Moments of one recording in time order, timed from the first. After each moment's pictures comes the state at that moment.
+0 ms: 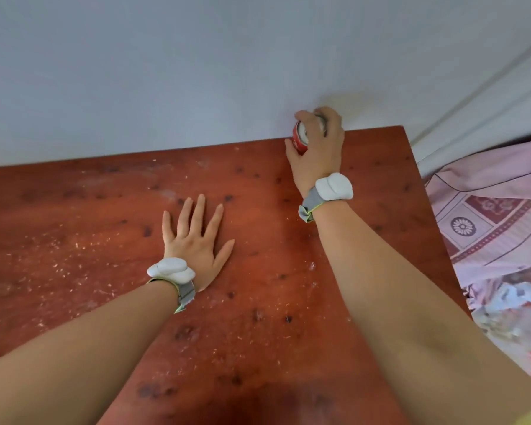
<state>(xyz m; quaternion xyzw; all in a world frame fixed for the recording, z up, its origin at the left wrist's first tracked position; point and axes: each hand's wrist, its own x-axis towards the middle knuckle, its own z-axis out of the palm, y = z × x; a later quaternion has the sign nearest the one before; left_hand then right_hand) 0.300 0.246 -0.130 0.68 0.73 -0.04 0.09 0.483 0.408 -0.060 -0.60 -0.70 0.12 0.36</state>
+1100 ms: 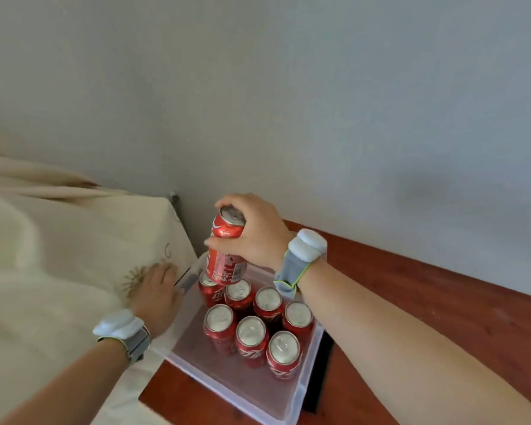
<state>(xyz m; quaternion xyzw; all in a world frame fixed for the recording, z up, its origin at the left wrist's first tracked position) -0.225 -0.234 0.045 0.33 0.94 0.10 0.04 -0.104 -0.053 0.161 -0.10 -0.90 0.36 0.22</state>
